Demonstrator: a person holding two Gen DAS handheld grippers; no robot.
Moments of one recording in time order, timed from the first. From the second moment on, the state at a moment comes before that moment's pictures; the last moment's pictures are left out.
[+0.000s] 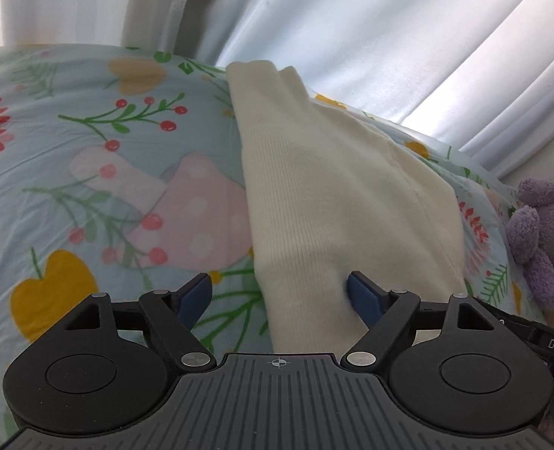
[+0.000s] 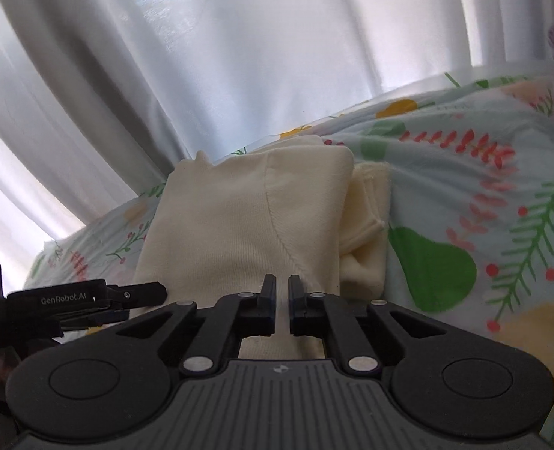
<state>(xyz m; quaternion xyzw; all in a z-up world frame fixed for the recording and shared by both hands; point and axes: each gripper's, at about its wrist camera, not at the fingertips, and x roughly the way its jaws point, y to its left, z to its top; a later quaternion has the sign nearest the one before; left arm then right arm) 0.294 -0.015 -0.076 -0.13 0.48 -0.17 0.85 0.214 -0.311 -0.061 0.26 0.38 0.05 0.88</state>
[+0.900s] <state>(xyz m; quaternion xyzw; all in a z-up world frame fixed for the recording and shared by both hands) 0.282 -0.037 -0.069 -0.07 0.49 -0.16 0.85 0.218 -0.312 -0.089 0.20 0.39 0.00 0.90</state>
